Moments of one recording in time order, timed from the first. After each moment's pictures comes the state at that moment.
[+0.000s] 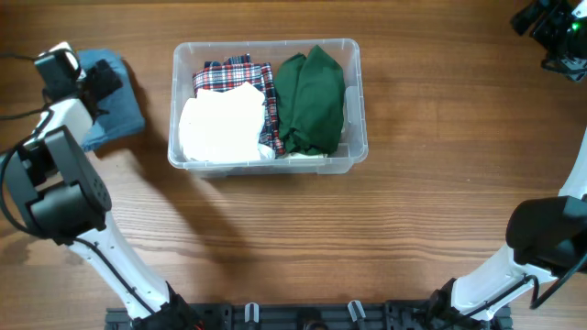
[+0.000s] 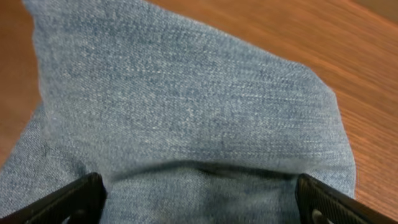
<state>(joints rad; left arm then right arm) 0.43 2.22 1.45 -0.04 0.03 -0.19 -0.37 1.91 2.12 -1.17 -0.22 0.31</state>
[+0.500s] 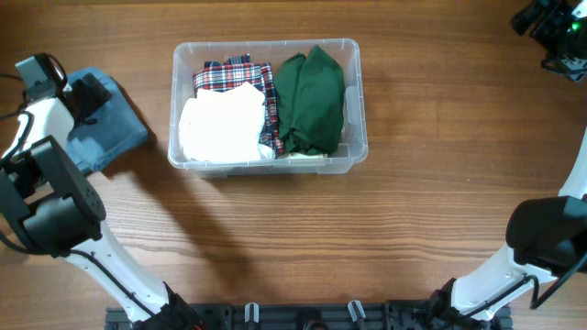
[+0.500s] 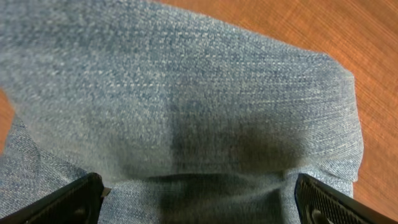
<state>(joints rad) 0.48 2.15 1.48 -0.36 0.02 -0.27 -0.37 1.91 2.12 -1.17 -0.22 0.31</state>
